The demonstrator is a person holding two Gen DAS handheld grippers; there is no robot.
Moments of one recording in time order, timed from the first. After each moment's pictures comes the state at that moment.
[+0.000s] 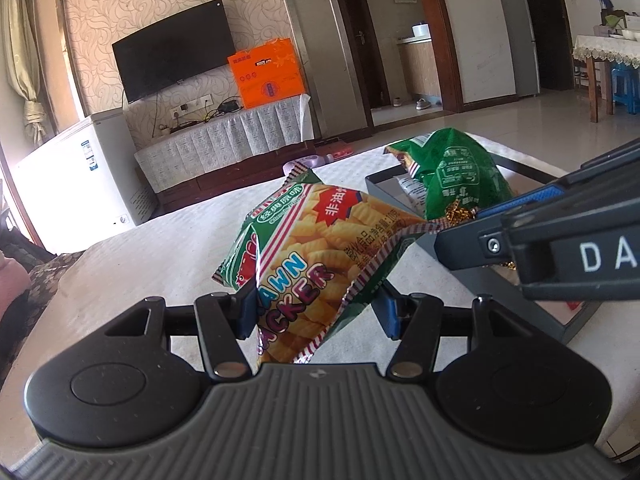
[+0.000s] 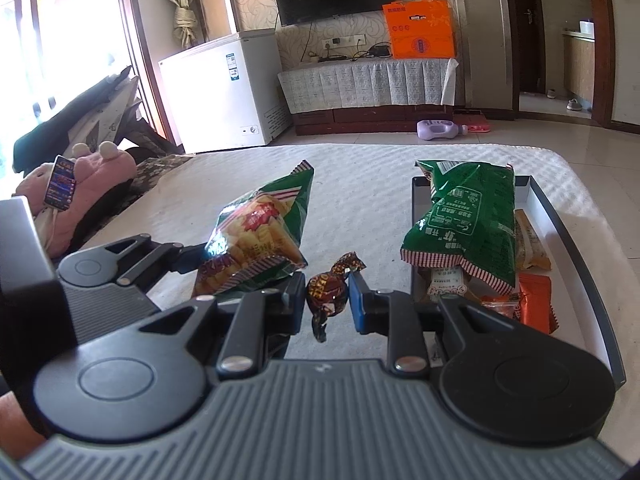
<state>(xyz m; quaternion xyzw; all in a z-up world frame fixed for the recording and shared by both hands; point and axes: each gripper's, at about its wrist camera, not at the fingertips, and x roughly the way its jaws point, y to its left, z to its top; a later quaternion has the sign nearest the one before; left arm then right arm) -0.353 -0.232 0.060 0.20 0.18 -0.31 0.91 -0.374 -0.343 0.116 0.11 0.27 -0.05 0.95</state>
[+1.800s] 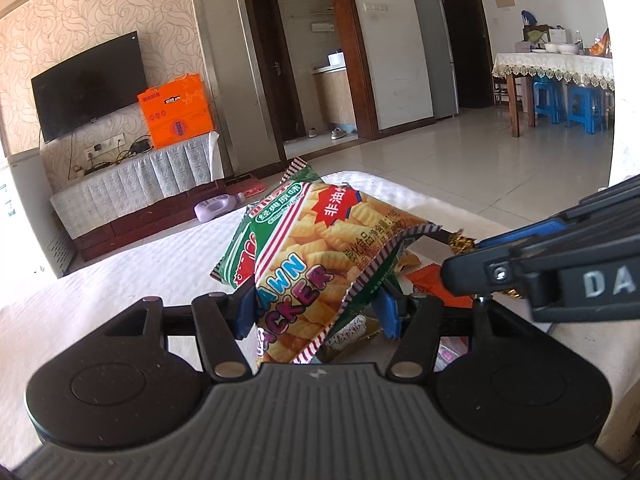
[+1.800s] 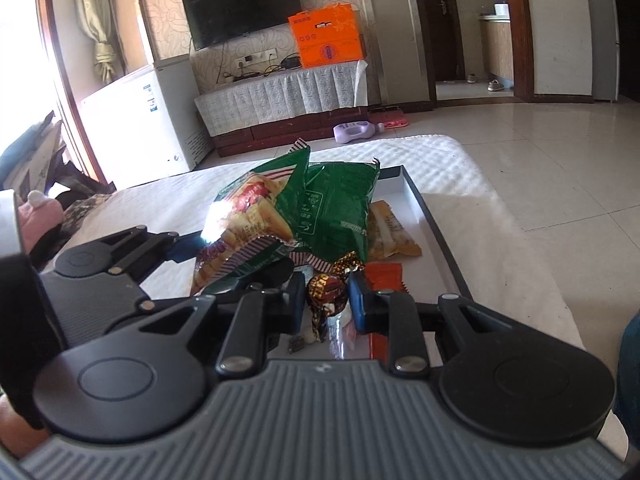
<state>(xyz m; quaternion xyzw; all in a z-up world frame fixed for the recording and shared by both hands) -0.350 -0.332 0.055 0.19 0.15 -0.44 0.87 -0.423 -0.425 0.110 0.16 0.25 -0.17 0.94</state>
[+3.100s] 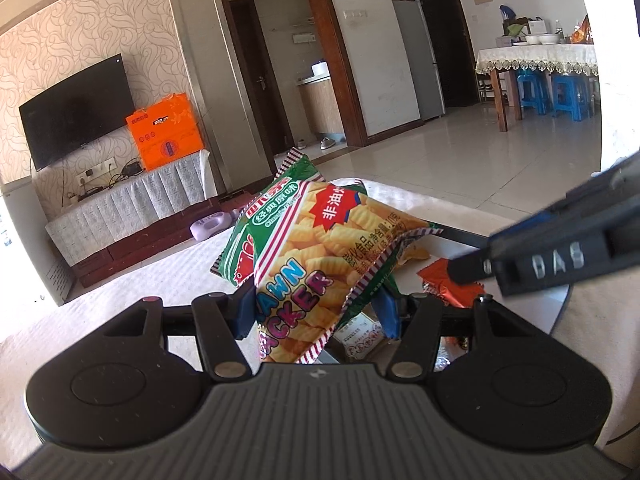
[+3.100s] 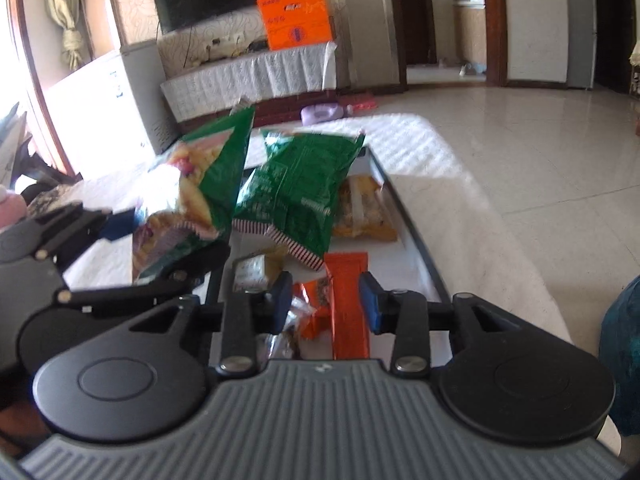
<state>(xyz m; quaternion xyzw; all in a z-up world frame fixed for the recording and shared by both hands) -0.337 -0.322 0.053 0.21 0.12 -0.46 0.86 -0.411 -0.436 0.094 0.15 0.27 -0.22 0.92</state>
